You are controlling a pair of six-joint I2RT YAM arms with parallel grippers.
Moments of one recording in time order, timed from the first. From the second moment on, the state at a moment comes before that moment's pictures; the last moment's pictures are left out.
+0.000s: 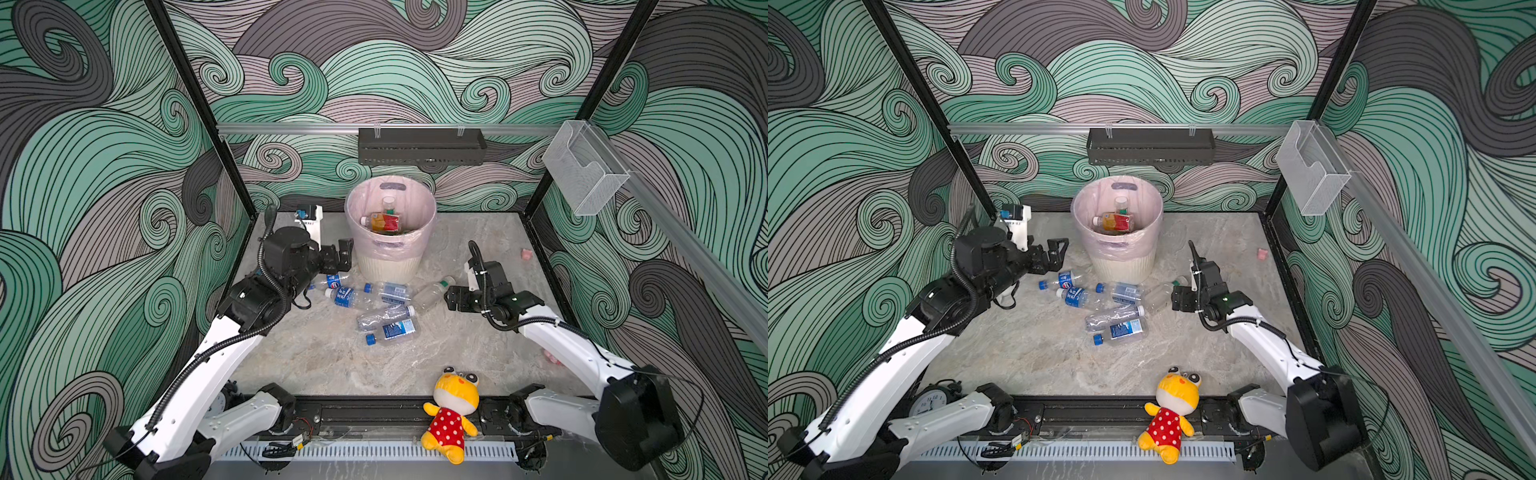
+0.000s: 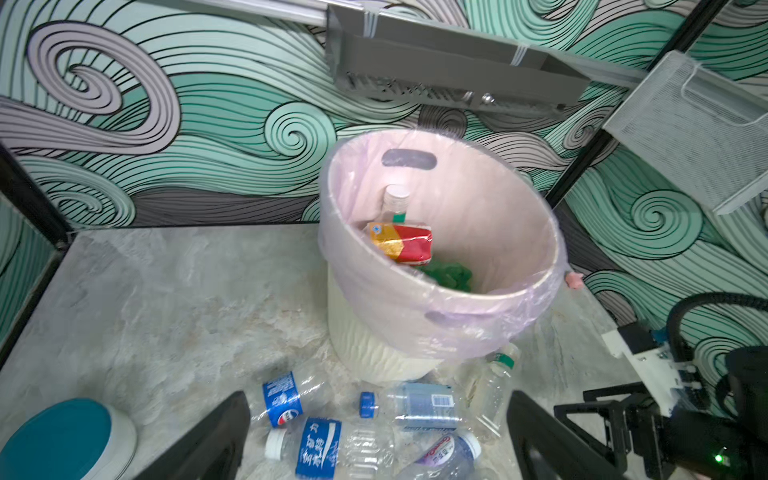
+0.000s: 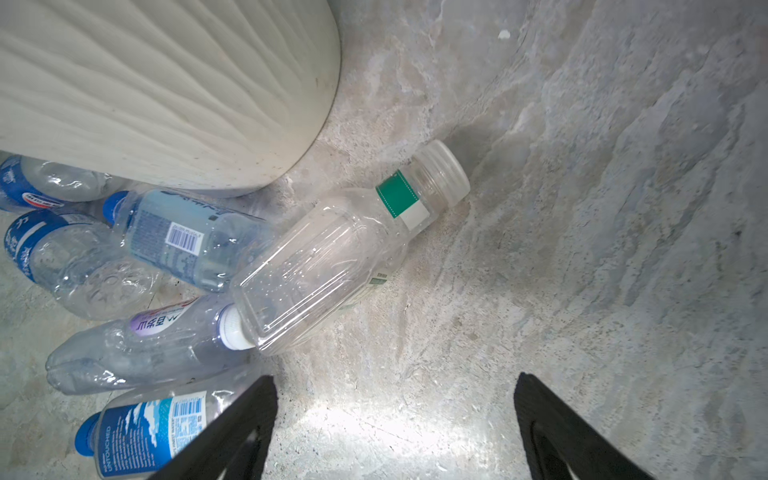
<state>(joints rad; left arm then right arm) -0.52 0.97 1.21 -0.65 -0.22 -0.30 0.39 1.25 0.77 -0.44 -0.05 0.40</state>
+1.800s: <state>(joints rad) -0.51 0.58 0.88 -0.90 -0.36 -0.41 0.39 1.36 0.87 -0.45 0.00 0.32</state>
